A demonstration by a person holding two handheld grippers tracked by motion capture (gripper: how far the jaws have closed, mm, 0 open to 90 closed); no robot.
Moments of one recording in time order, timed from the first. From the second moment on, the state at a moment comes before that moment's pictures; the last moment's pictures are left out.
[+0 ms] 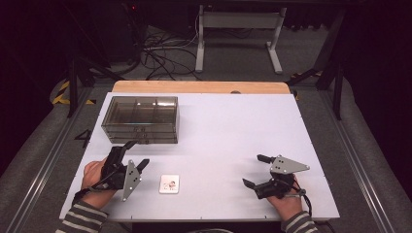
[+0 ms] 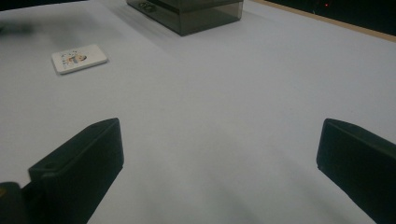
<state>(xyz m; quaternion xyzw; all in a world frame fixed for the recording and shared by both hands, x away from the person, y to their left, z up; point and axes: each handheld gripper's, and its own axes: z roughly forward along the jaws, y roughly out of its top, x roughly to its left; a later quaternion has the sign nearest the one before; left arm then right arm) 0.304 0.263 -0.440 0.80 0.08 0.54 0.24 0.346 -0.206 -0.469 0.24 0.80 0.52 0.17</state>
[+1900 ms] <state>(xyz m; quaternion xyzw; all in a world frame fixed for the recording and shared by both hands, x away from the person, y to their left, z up) 0.313 0.253 -0.464 0.75 0.04 0.65 0.12 0.346 -0.206 -0.470 0.24 0.81 0.52 0.17</state>
